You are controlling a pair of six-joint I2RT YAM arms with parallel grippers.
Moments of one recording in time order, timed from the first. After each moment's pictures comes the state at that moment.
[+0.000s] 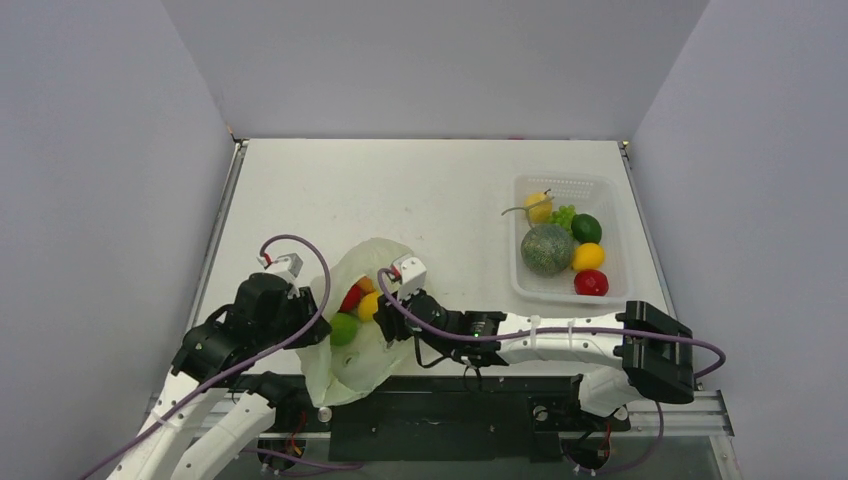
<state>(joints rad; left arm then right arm) -0.51 0.55 0.84 -1.10 0.01 -0.63 1.32 1.46 0.87 0.12 0.39 0.48</state>
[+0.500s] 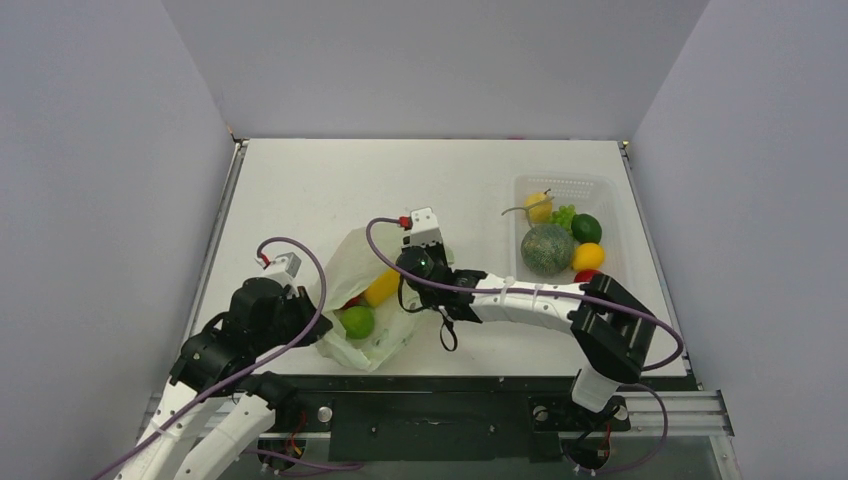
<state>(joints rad) -0.51 0.51 0.77 -1.00 0.04 -0.66 1.05 1.67 1.07 0.02 0.79 0.31</state>
